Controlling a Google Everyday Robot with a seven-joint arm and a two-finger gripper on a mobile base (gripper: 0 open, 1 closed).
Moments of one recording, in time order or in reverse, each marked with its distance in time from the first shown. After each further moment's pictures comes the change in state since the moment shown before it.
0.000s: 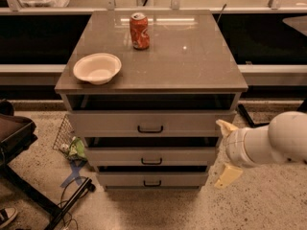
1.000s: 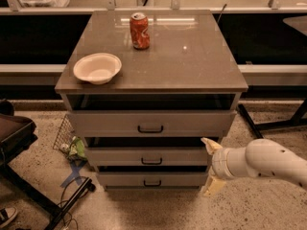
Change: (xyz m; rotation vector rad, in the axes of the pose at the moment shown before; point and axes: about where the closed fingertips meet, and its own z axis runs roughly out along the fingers) arm 0.042 0.024 0.123 -0.031 -0.104 -0.098
